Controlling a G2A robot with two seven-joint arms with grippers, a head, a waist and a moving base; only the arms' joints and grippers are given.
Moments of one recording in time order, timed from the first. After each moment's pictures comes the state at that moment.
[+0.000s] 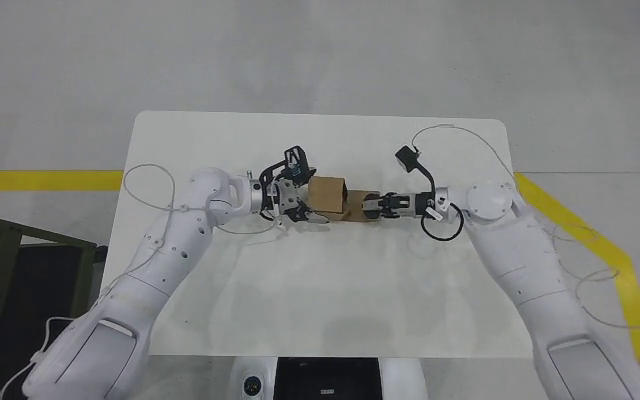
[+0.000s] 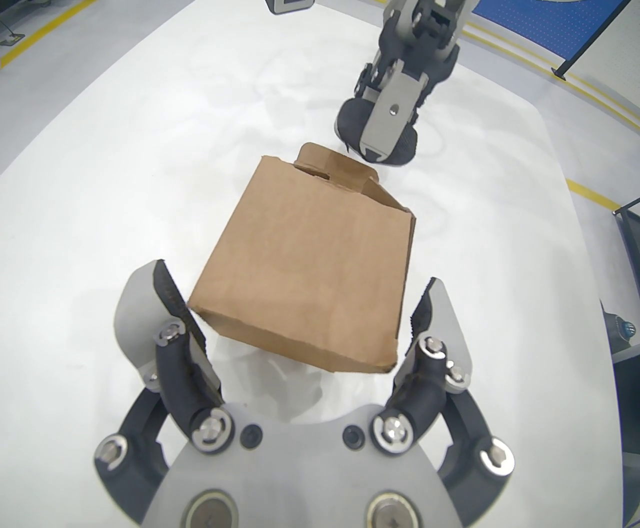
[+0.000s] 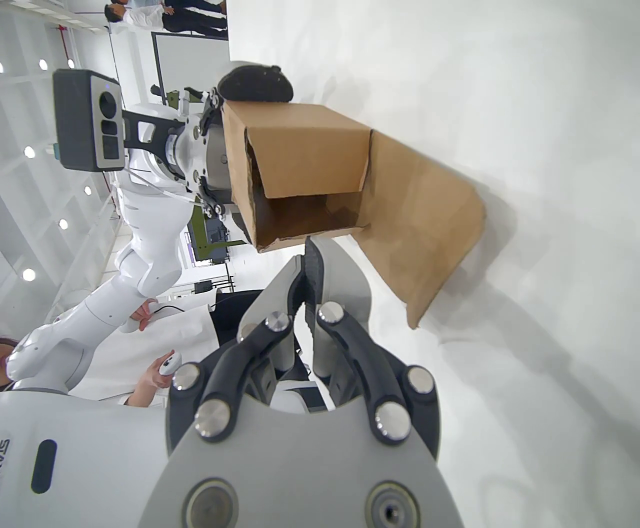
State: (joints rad) left arm 0.71 -1.17 -0.88 -1.09 1.05 -0.96 -0.21; right arm -0.77 -1.17 1.03 -1.07 0.16 -0.27 1.17
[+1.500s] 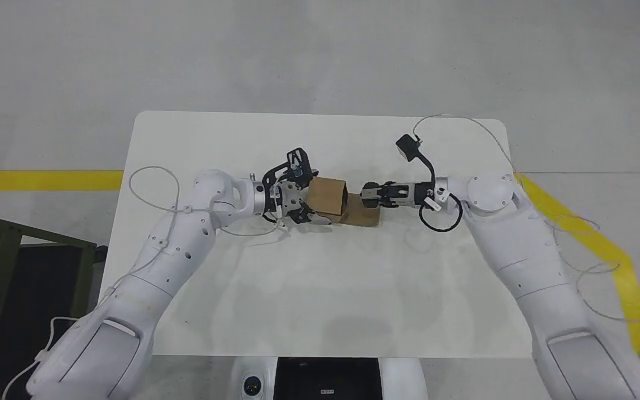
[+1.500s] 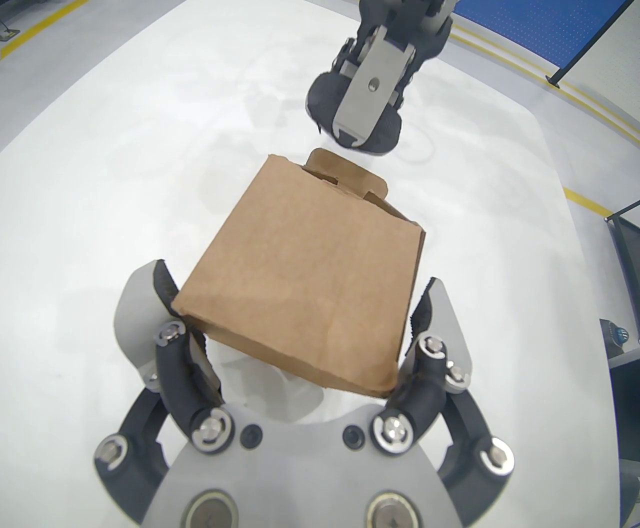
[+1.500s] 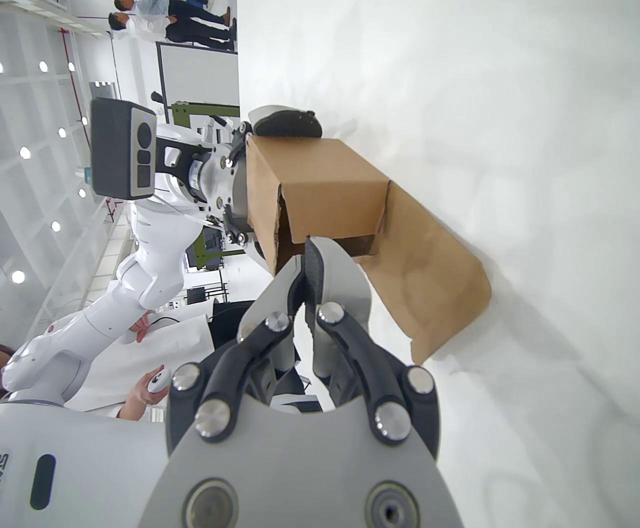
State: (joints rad) left arm 0.71 -1.19 -0.87 -1.07 1.04 -0.95 -0.21; right arm -0.73 -1.17 1.05 -1.05 0.16 -0.26 1.16
